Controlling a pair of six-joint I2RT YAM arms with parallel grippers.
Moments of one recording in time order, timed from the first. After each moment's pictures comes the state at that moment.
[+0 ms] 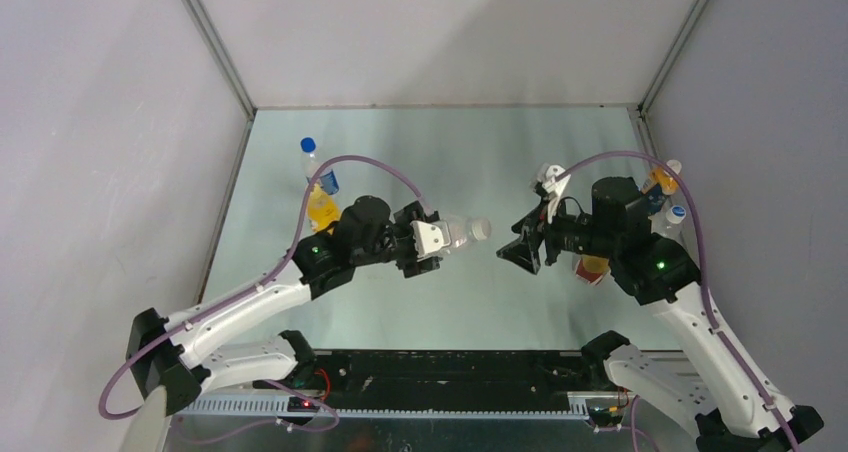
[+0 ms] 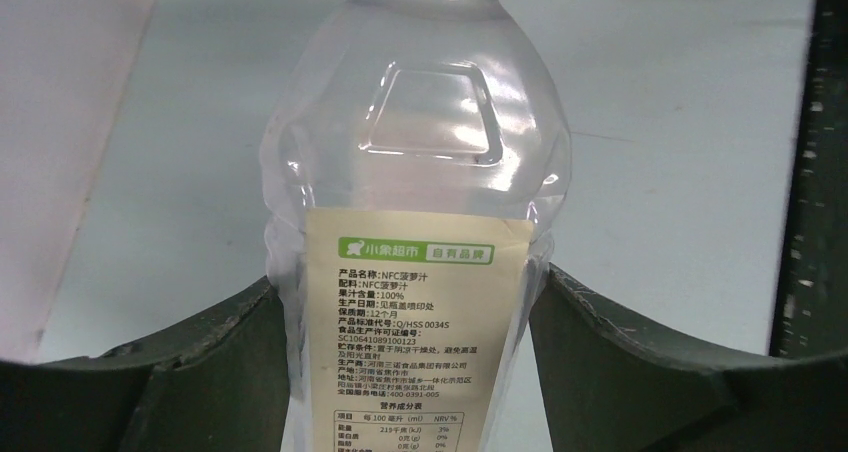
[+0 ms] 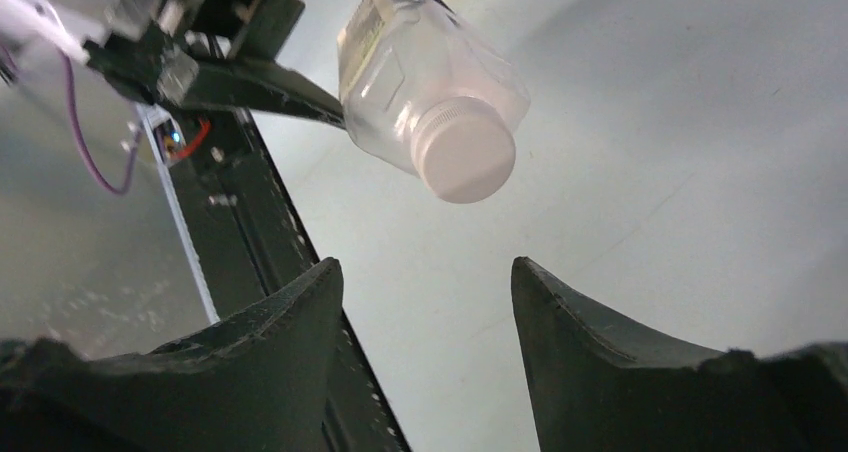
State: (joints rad) left arm -0.89 1.06 0.83 -0.19 0.21 0.51; right arm 0.50 0.83 1.02 -0.63 -0.58 0.03
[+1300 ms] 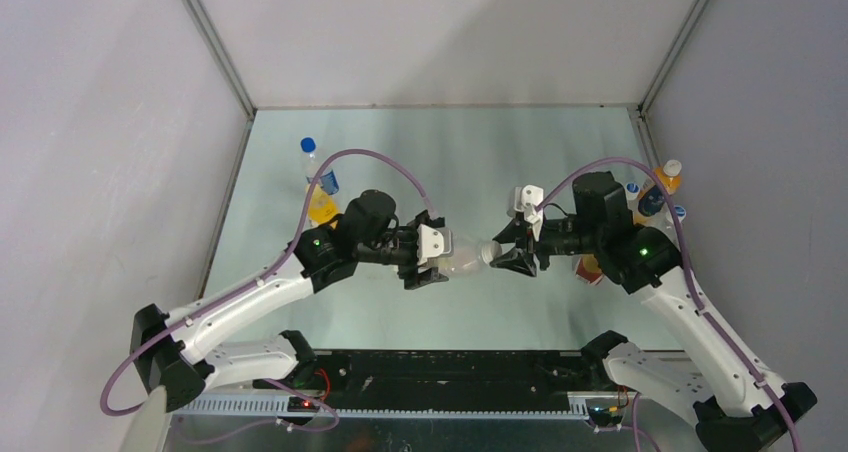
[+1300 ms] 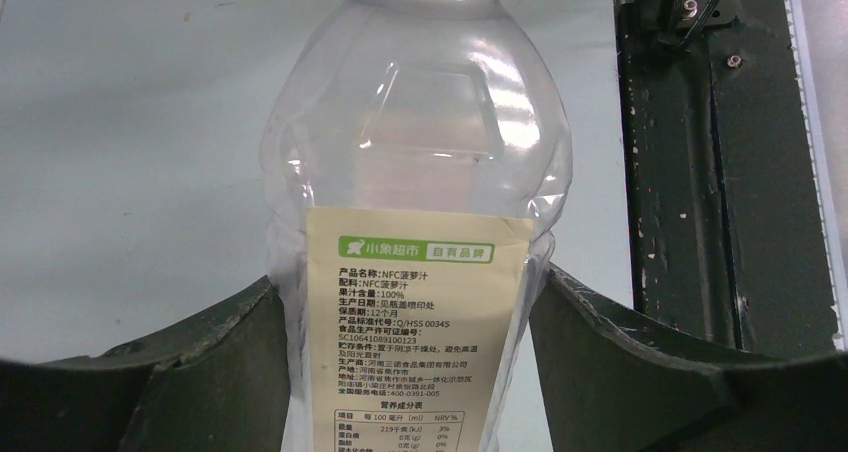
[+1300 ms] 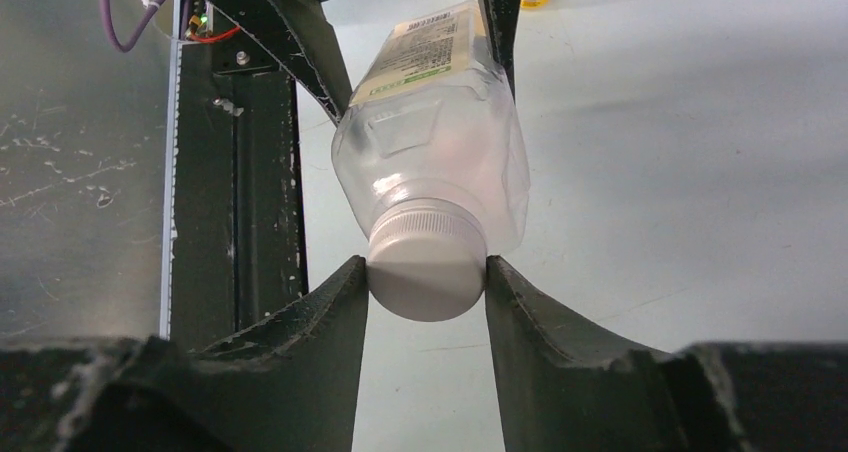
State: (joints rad) left arm -0.87 1.10 0.93 -0.36 0.50 0.50; right arm 0.54 0.90 1.02 -0.68 -0.81 -0.44
